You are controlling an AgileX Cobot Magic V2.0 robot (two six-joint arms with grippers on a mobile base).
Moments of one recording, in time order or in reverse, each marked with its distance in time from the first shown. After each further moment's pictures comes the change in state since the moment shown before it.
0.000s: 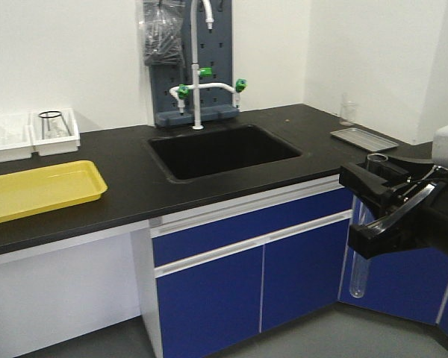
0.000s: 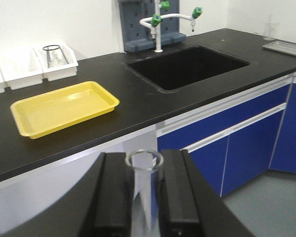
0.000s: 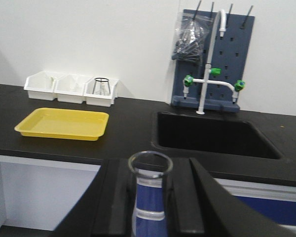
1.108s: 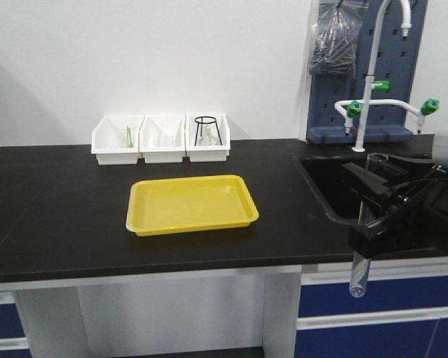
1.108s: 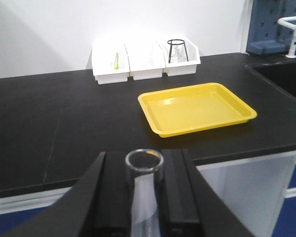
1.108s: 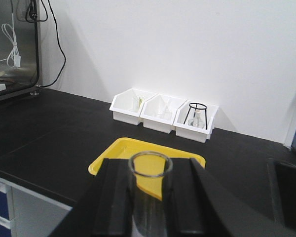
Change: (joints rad) left arm 0.000 0.000 0.000 0.000 0.000 0.001; right arm 0.000 0.000 0.000 0.000 0.000 0.000
